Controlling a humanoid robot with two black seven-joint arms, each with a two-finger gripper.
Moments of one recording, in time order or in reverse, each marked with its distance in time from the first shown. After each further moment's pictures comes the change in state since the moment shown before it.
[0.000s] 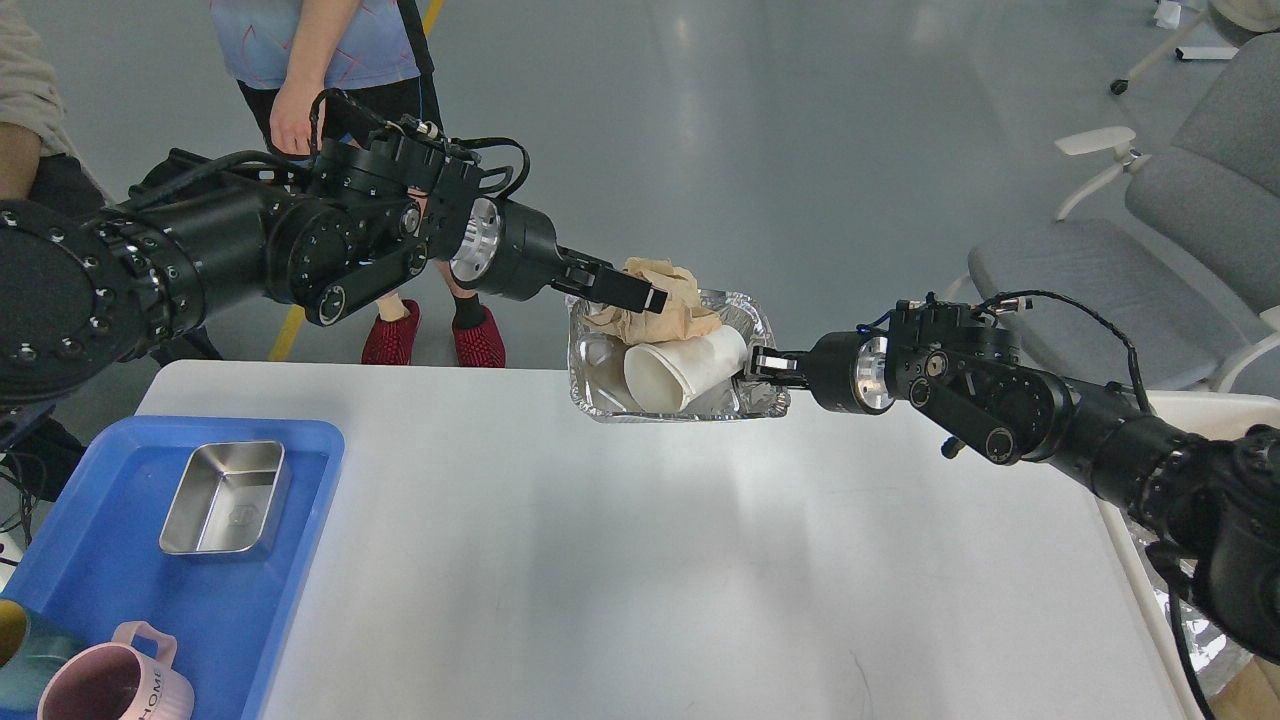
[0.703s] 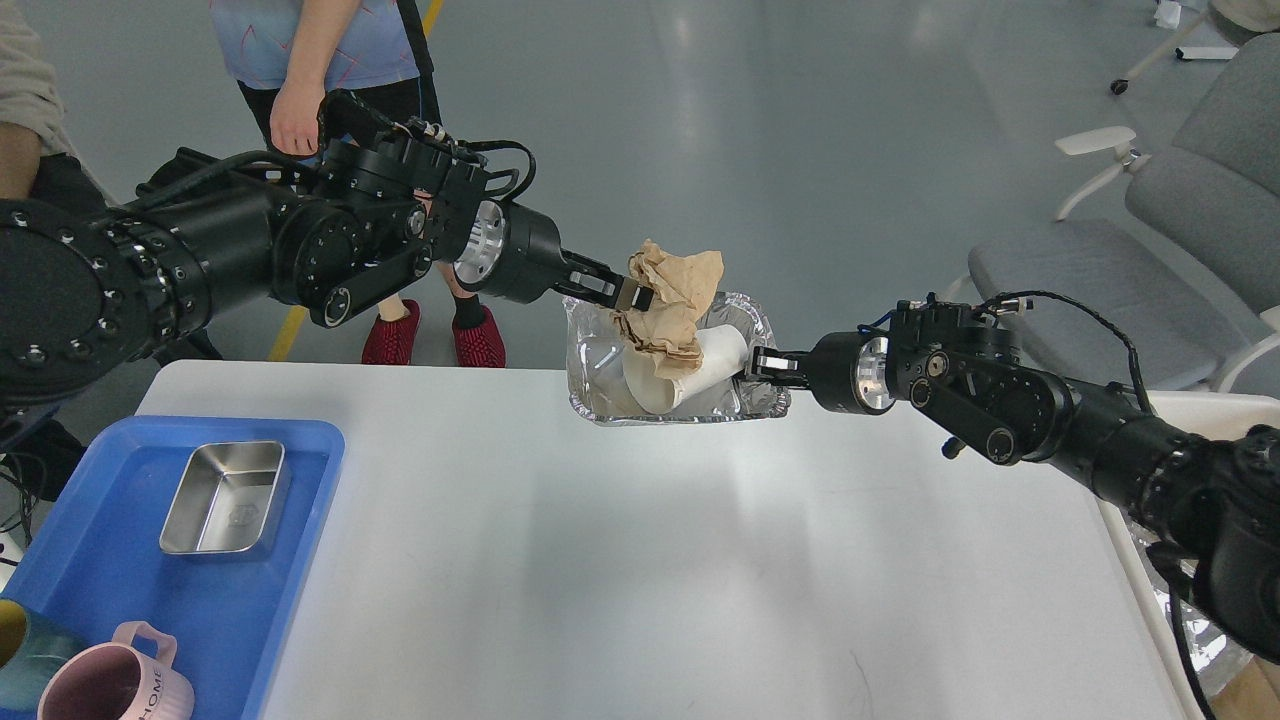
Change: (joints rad) left arm -0.004 -0.015 0.017 -0.012 0.002 -0.002 0.006; right arm -0.001 -0.001 0.000 0.001 0.000 0.000 0.000
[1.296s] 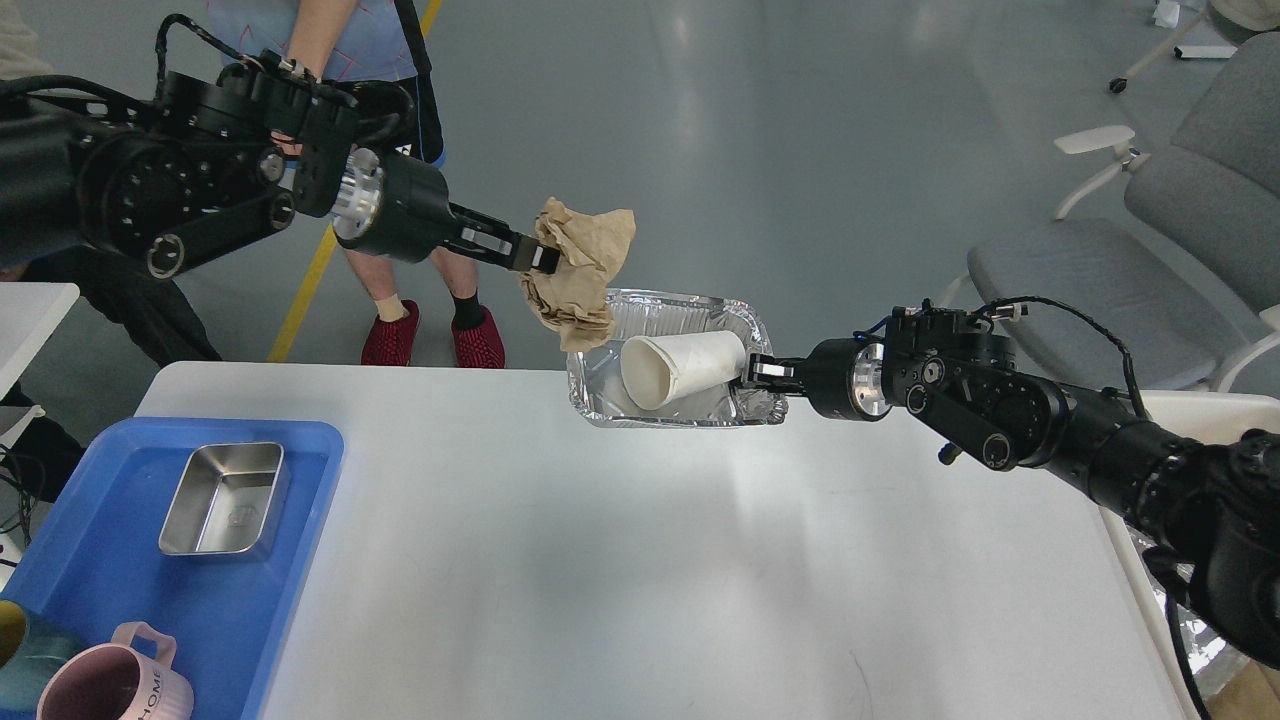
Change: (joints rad) left arm -0.110 0.199 -0.001 -0.189 0.063 0.007 -0.001; right arm -0.008 0.006 -0.002 0.004 -0.001 0.000 0.000
